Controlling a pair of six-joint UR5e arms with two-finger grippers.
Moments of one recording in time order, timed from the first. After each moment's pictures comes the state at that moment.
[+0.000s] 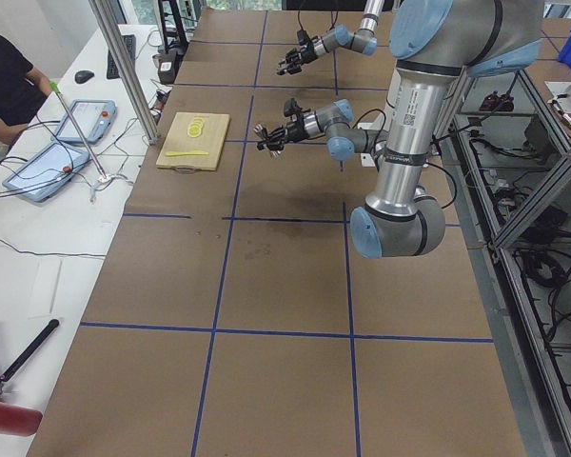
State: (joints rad) left arm -0.28 -1.95 -1.84 -1.97 -0.69 -1.05; right arm 0.29 -1.67 1.87 -0.61 0.76 0.95
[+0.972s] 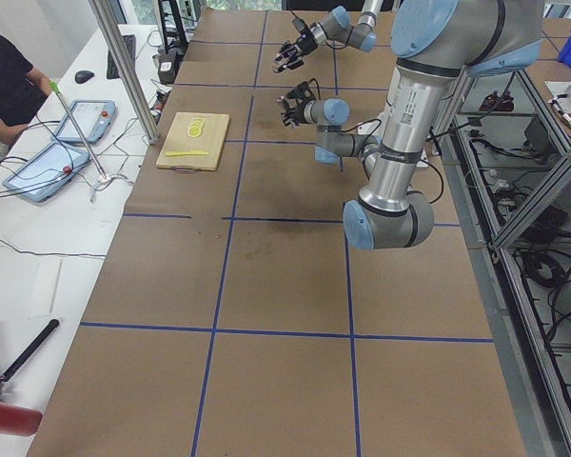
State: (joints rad) left arm -0.34 -2.05 -1.64 -2.74 -1.32 -0.62; right arm 0.35 -1.47 2.00 -0.69 0.96 0.64
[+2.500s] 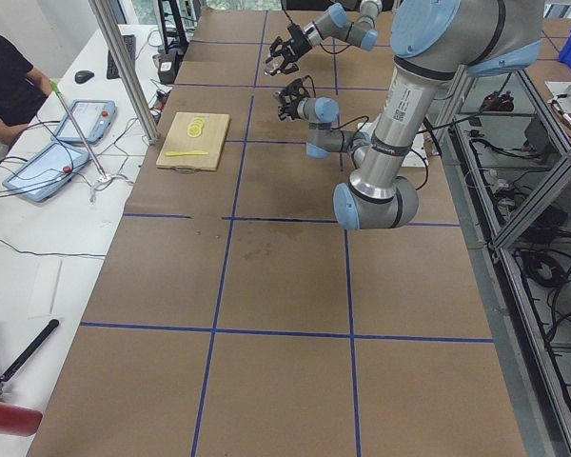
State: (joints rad) left arm -0.34 -2.19 -1.46 -2.81 -1.34 -0.62; right arm 0.36 -1.20 2.04 -1.13 0.95 0.22
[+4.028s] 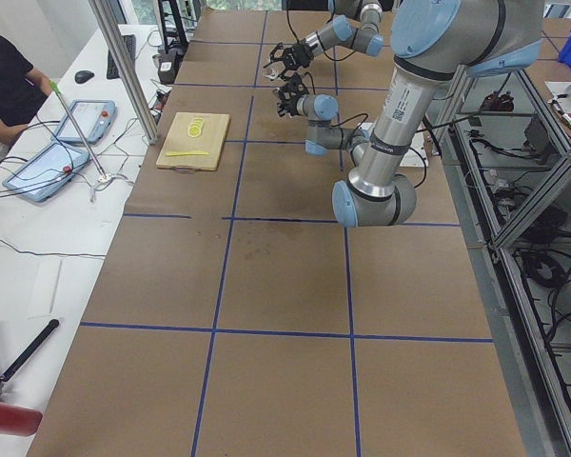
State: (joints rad) left arm -0.34 -2.22 -1.45 -2.82 -1.34 -0.63; right arm 0.30 -1.07 1.99 -1.35 0.76 -0.15
